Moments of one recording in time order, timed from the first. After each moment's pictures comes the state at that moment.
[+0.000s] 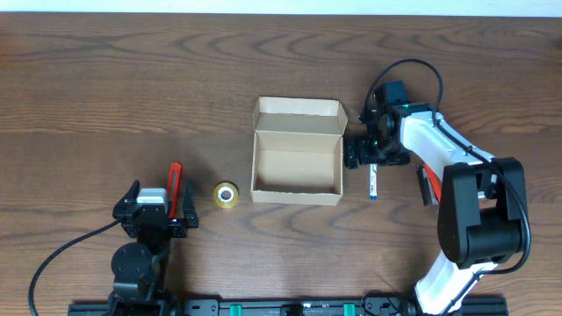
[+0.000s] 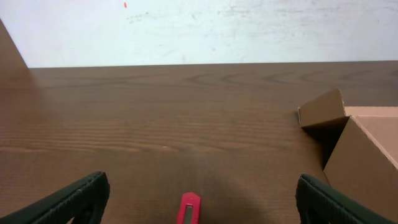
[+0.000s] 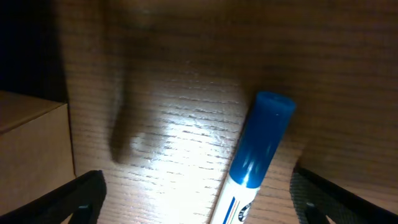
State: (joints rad) left arm -0.11 0.01 0.08 -0.24 -0.09 0.01; right arm 0.15 1.91 1.18 -0.76 -0.12 0.06
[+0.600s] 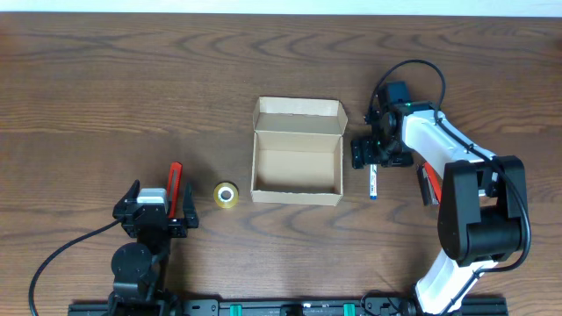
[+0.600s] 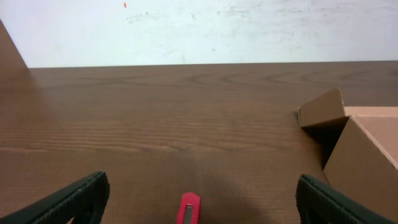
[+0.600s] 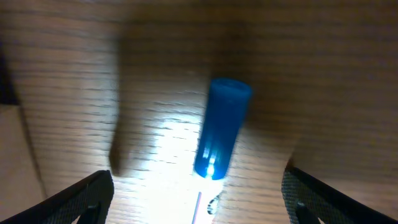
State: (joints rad) left arm -0.11 0.01 0.08 -0.24 -0.09 0.01; right arm 0.13 1.92 1.19 -0.80 -0.05 0.09
